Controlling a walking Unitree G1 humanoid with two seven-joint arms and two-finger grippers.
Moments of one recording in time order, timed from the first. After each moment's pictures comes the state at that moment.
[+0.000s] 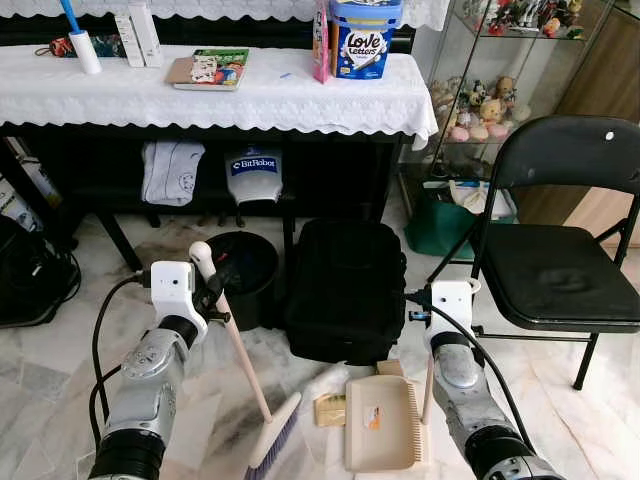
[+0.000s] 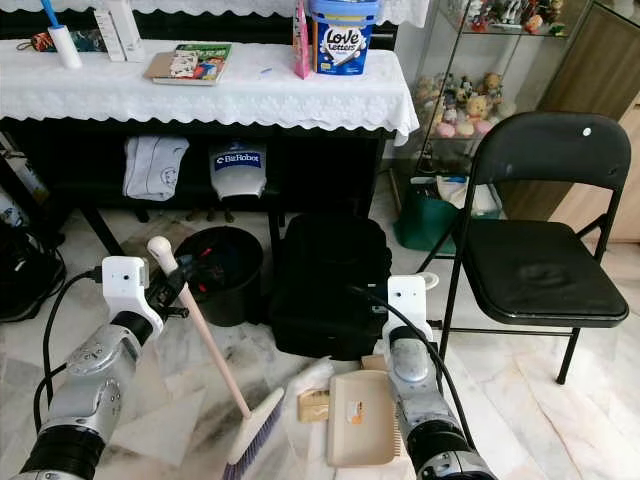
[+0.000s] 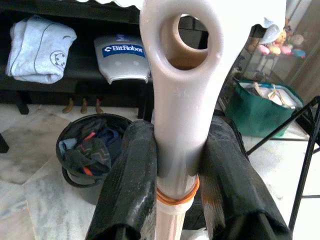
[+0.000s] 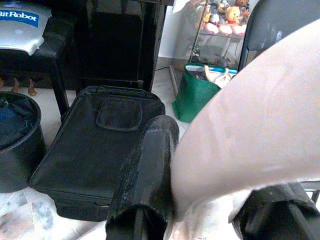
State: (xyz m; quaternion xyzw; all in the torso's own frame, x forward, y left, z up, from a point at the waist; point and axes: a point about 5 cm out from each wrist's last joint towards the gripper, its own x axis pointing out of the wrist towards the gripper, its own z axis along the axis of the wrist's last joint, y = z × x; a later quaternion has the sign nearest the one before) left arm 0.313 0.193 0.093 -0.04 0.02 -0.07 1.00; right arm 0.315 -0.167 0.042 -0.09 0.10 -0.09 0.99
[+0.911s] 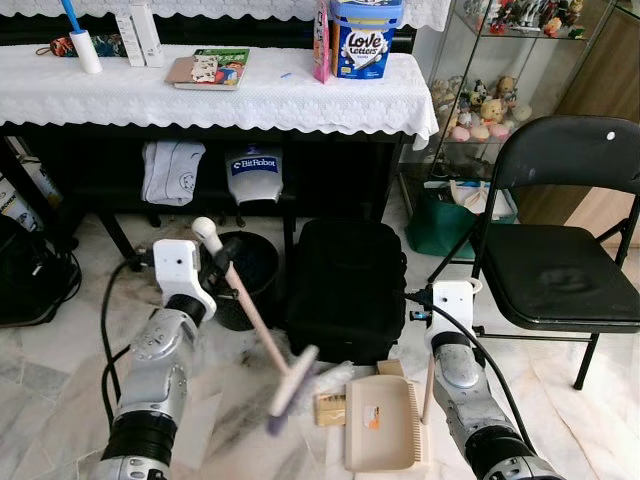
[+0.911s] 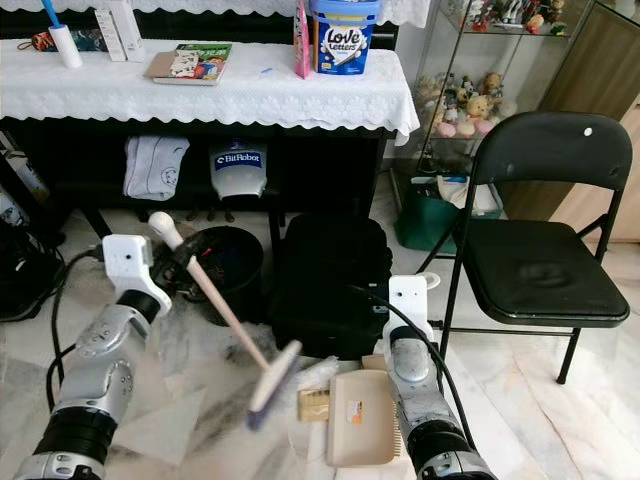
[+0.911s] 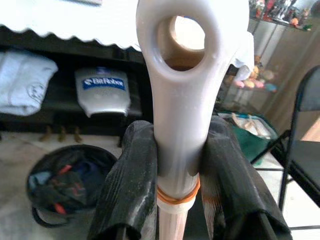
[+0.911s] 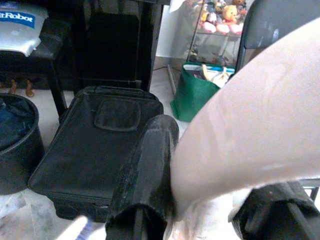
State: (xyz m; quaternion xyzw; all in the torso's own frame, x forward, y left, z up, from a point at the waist) left arm 0.328 0.177 0.117 -0.08 -0.04 -0.10 0.99; right arm 0.315 -0.168 0.042 -0.09 0.09 -0.09 0.99
